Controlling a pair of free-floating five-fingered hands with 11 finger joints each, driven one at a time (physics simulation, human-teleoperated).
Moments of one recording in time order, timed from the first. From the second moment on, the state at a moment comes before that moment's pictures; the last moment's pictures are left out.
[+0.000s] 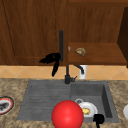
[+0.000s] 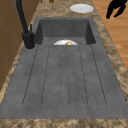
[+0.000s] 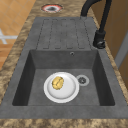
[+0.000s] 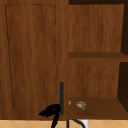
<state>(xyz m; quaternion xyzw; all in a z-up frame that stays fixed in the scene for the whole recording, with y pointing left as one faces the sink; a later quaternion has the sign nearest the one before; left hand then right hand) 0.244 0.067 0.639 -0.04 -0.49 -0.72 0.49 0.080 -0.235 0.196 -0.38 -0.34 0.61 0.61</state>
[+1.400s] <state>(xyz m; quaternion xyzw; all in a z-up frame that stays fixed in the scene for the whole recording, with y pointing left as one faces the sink) 0.176 0.168 0.549 -0.02 -0.59 -0.71 0.38 0.080 -0.235 0.196 -0.38 -0.34 0.61 0.61</state>
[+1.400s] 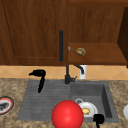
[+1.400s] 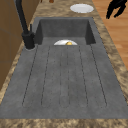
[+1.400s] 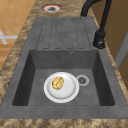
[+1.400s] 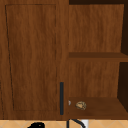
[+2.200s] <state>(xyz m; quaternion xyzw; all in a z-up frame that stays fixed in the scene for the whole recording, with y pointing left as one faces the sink) 0.164 0.238 0.484 -0.03 -0.64 -0.69 0.33 0.080 -0.235 0.196 -0.38 -0.34 0.61 0.61</state>
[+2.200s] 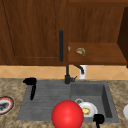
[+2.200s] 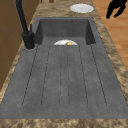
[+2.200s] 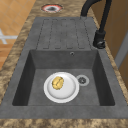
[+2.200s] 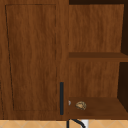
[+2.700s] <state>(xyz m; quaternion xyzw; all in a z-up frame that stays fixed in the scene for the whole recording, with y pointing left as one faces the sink) 0.168 0.242 0.422 -0.05 -0.65 -0.69 0.31 0.080 -0.235 0.196 -0.38 -0.34 0.61 0.61</state>
